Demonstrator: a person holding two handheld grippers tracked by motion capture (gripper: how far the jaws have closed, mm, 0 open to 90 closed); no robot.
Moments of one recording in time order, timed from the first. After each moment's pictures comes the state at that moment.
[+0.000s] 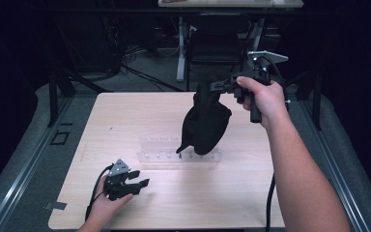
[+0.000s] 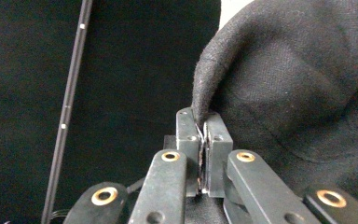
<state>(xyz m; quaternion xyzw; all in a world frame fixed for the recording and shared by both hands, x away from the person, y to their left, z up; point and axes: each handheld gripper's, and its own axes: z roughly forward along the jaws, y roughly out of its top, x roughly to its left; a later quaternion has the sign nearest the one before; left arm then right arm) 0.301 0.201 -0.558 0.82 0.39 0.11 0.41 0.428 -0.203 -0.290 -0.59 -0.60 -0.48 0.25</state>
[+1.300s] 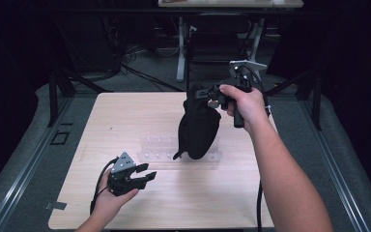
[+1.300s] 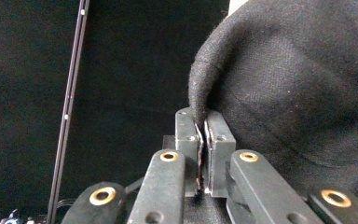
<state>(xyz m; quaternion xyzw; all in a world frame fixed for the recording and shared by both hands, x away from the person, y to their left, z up) 0.298 0.174 -0.514 0.81 0.35 0.13 0.45 0.440 -0.170 -0.320 -0.57 -0.61 -0.47 0.28</state>
